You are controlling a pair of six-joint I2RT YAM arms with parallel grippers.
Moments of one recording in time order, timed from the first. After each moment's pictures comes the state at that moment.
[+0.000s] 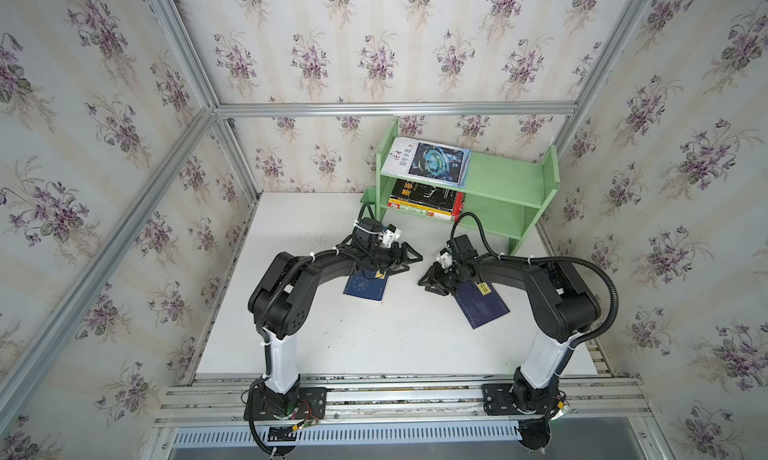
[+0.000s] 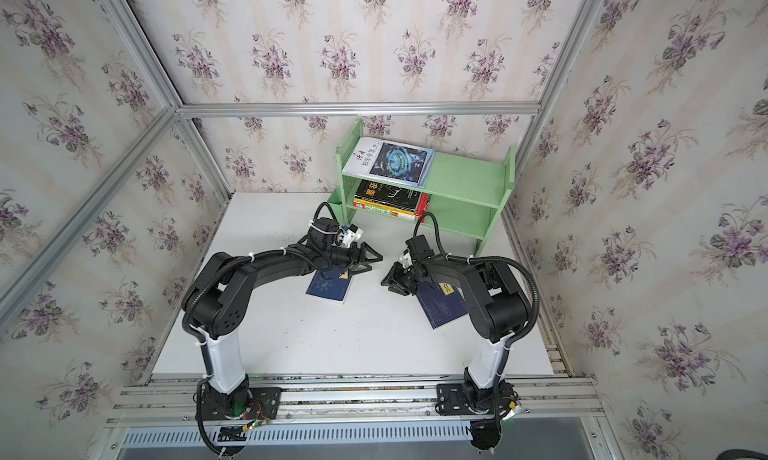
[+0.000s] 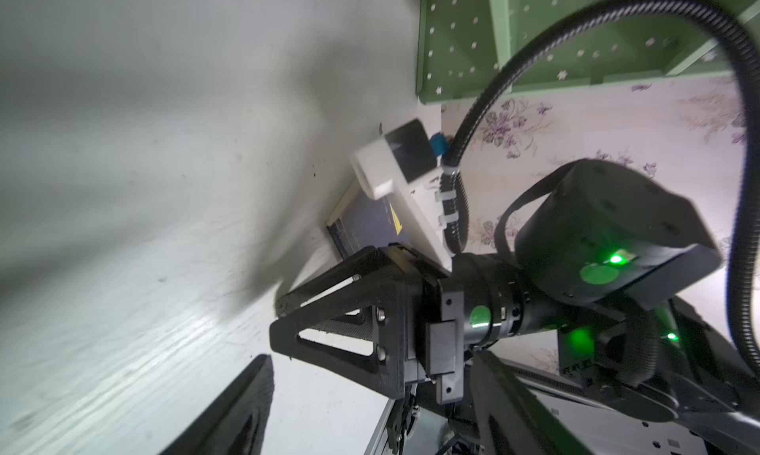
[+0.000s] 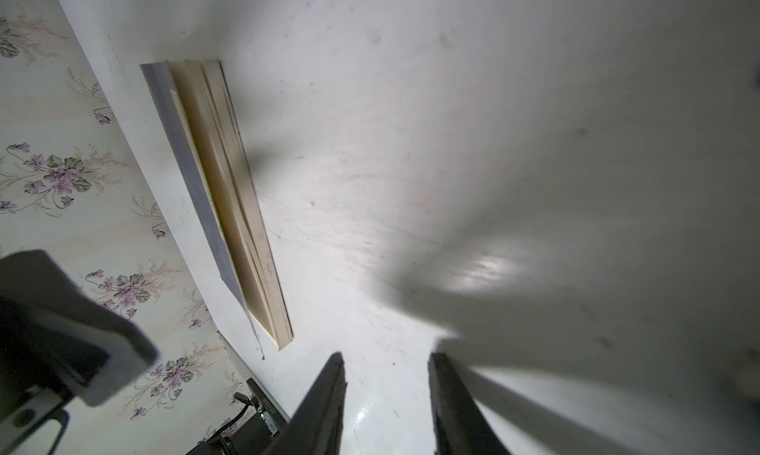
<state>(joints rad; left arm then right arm) -0.47 1.91 1.18 0.06 0.79 -0.82 0.35 1.82 0.95 -0.28 -0.55 0.78</state>
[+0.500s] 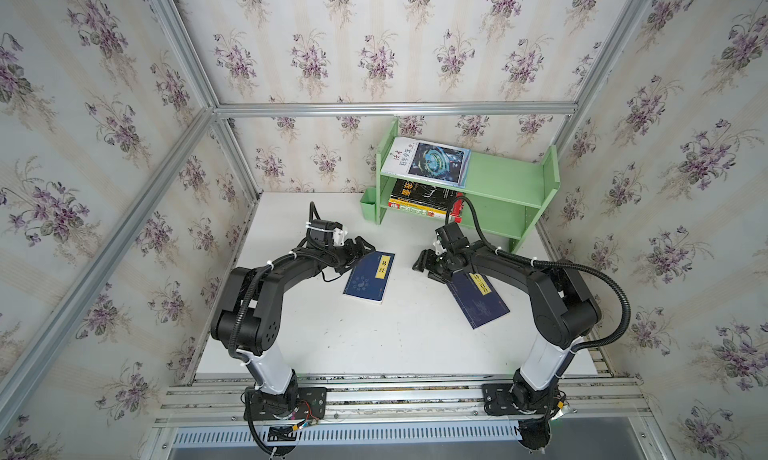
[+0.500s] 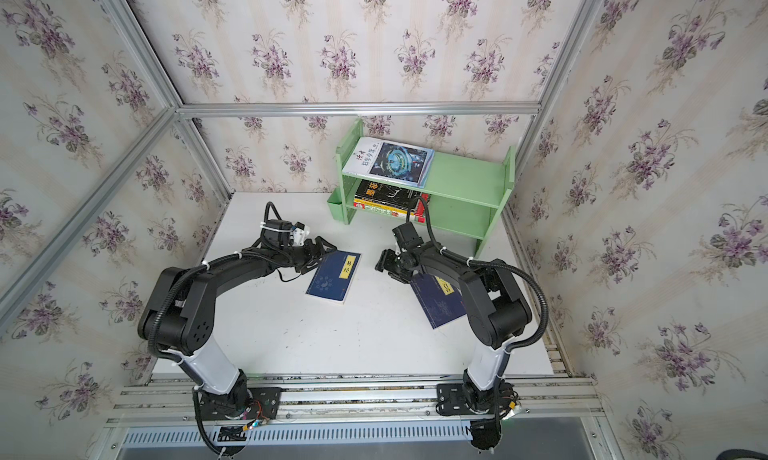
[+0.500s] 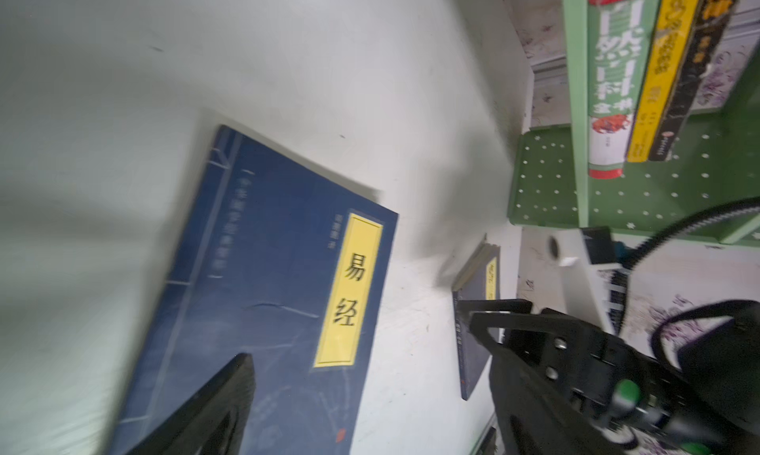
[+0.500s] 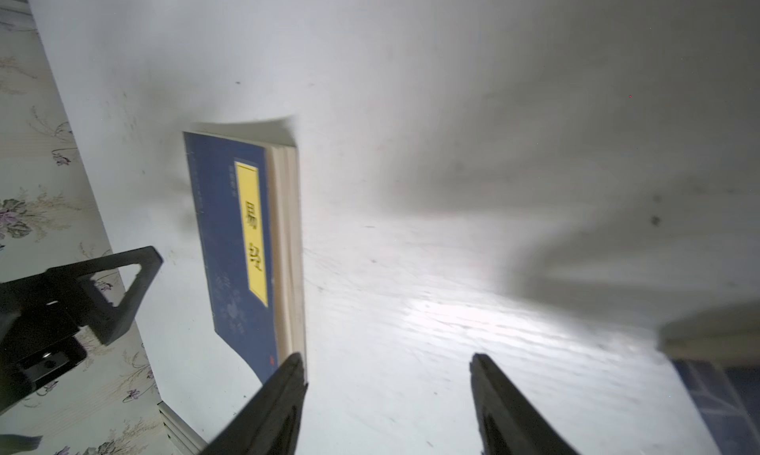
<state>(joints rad) -0.19 1.73 0.99 -0.10 0.57 -0.68 0.46 1.80 1.16 -0.39 -0.30 0.79</state>
